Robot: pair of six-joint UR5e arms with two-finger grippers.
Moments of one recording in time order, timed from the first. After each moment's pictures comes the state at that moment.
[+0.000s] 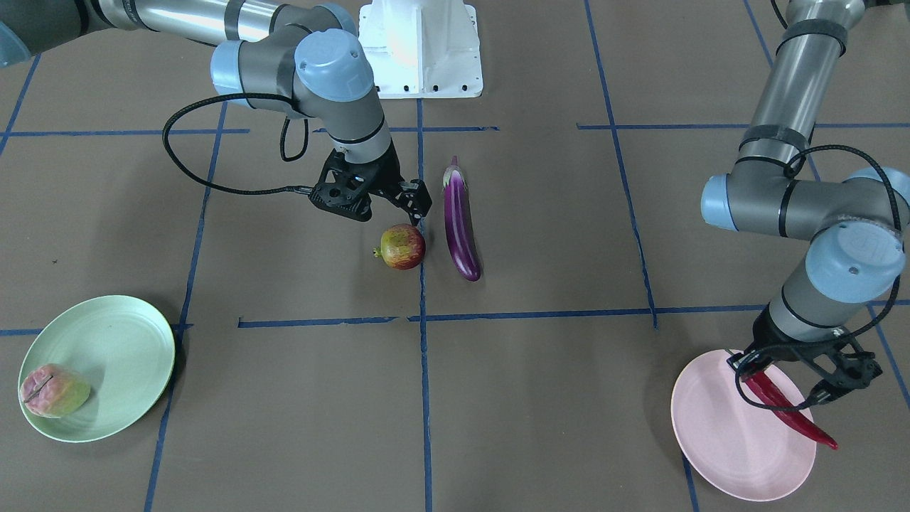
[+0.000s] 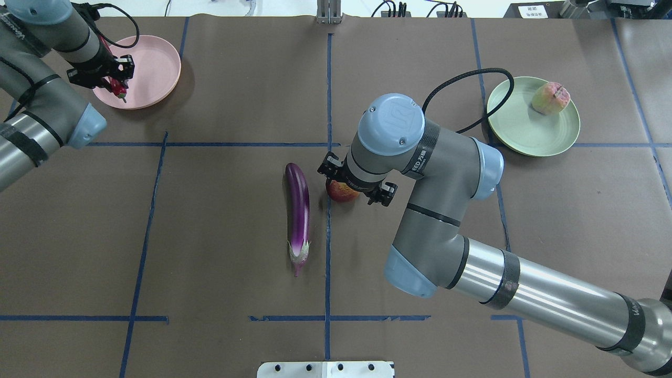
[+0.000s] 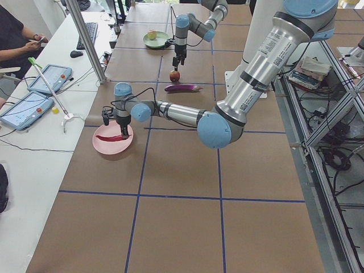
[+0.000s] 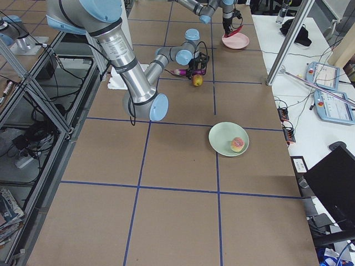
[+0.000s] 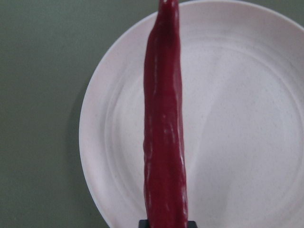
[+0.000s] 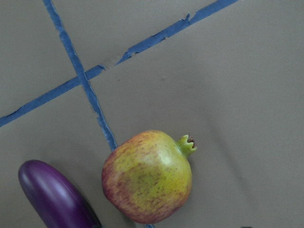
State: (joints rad) left arm -1.07 -2.16 -1.11 -1.98 -2.00 -1.09; right arm 0.53 -0.86 1.62 -1.47 1.89 1.70
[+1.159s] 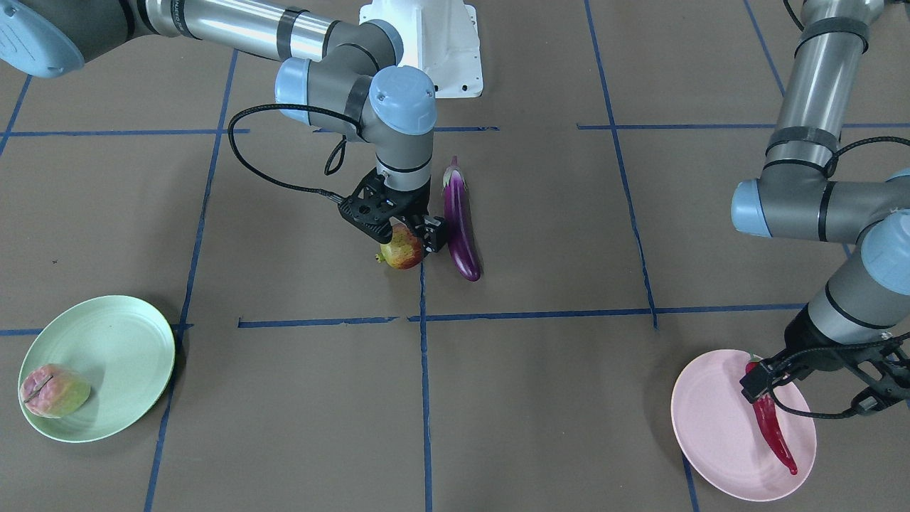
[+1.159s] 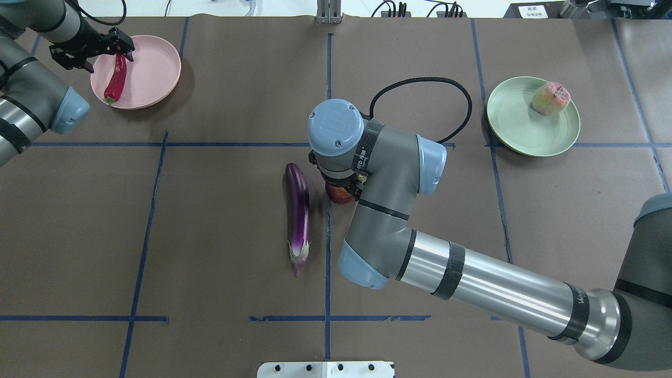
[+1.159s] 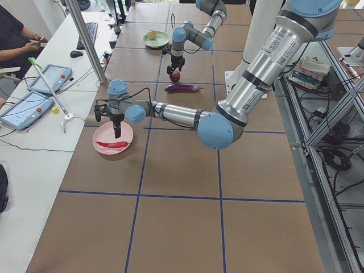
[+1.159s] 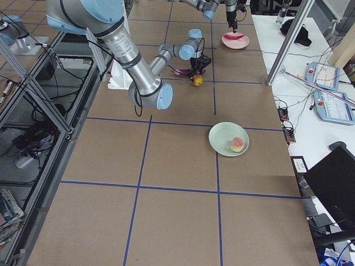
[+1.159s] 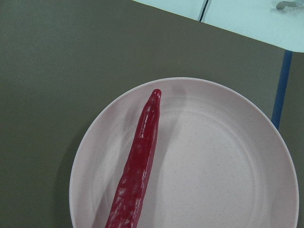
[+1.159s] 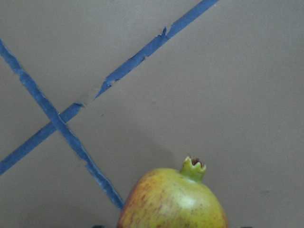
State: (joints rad) left arm -1.11 -2.15 -1.13 -2.10 -2.04 -1.08; right arm 0.51 -0.71 1.42 -1.60 1.79 1.89
